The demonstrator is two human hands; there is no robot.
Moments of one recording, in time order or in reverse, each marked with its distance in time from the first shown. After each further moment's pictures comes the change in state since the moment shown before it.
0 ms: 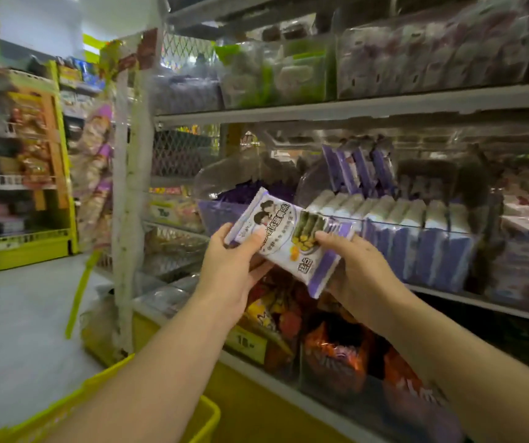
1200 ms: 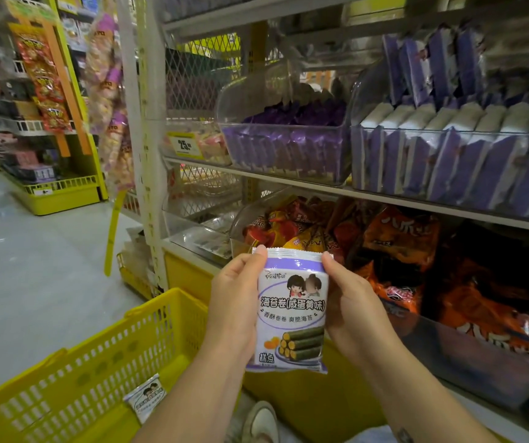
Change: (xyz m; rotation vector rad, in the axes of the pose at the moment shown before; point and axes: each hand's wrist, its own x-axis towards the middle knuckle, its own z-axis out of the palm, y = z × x) left_hand -0.050 -0.069 -0.079 0.169 0.198 -0.162; right_hand -0.025 0.141 0.025 0.186 0.096 0.249
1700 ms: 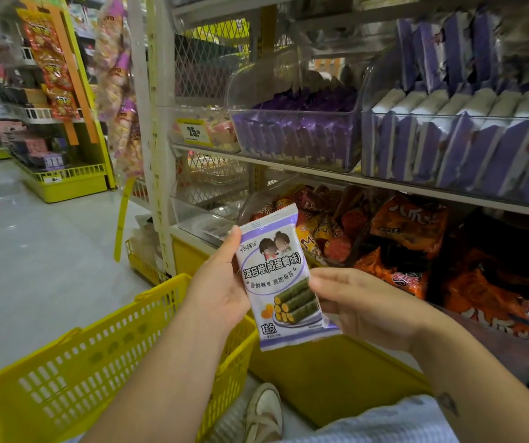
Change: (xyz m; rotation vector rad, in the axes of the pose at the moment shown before) left_hand 0.000 0.025 -0.019 -0.353 0.025 -0.300; right_hand -0.021 -0.029 -0.016 -0.407 -0.517 0.255
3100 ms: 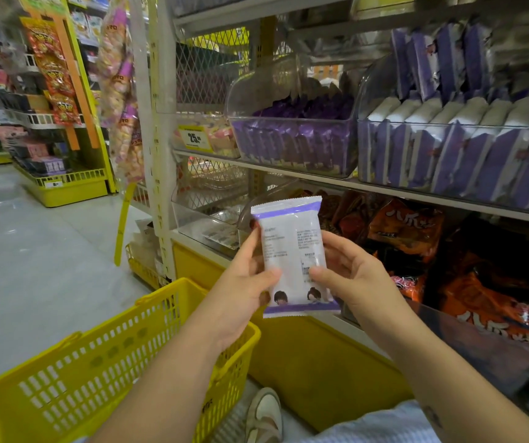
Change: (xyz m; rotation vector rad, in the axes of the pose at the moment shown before) left_hand 0.005 -0.015 -0.015 0.559 -0.379 0.194; right_hand 0.015 0.010 0.001 -0.088 0.465 -0.398
